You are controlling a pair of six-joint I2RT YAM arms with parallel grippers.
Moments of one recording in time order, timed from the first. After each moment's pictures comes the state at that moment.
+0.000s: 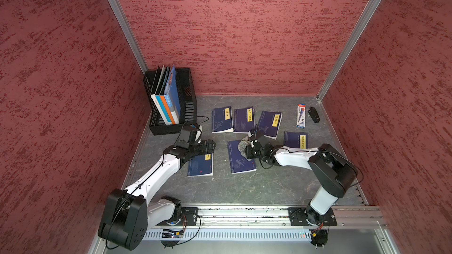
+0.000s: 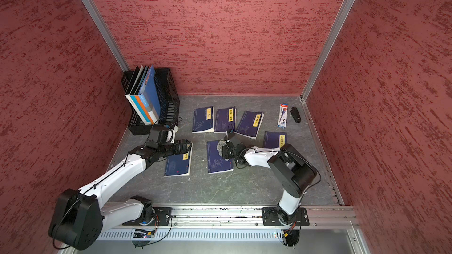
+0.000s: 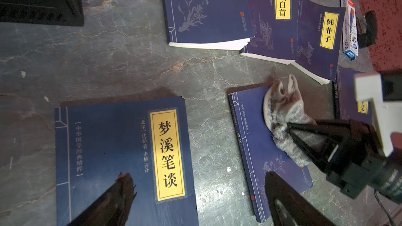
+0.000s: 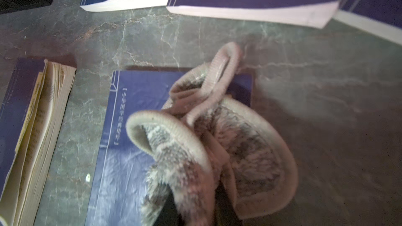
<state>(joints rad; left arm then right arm) -0.27 1.17 0.68 -0.36 0.21 -0.42 0.73 1.68 0.76 0.04 -0.01 0.57</state>
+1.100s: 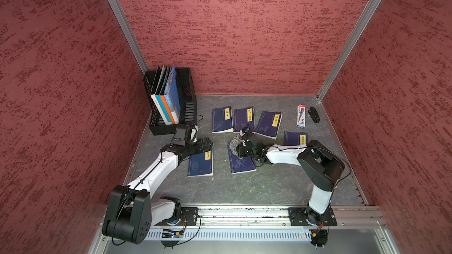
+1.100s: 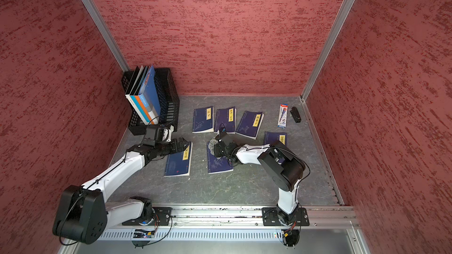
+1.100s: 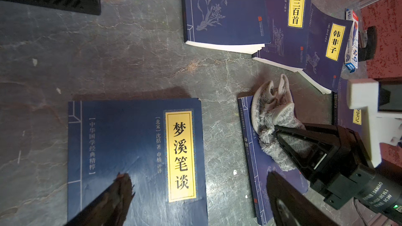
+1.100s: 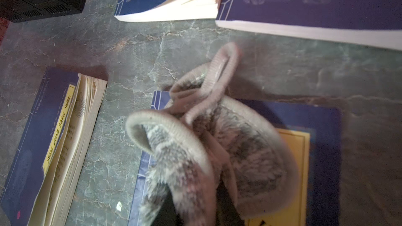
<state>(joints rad) -0.20 1.21 0.68 -0.36 0.29 -0.42 0.77 1.84 0.92 0.10 0.00 0.58</state>
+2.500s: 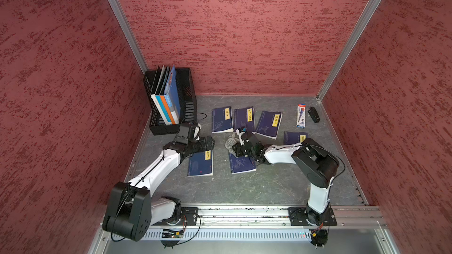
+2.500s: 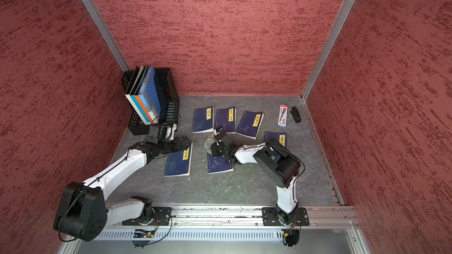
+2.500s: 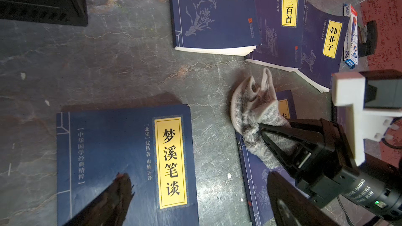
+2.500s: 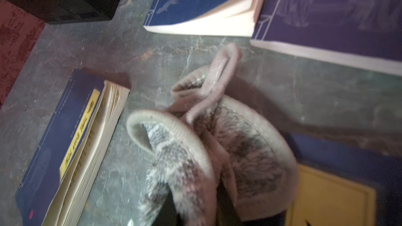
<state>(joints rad) -0.24 1.23 0.72 -0.37 0.25 -0.42 0.76 1.86 0.88 0.25 -0.08 0.54</state>
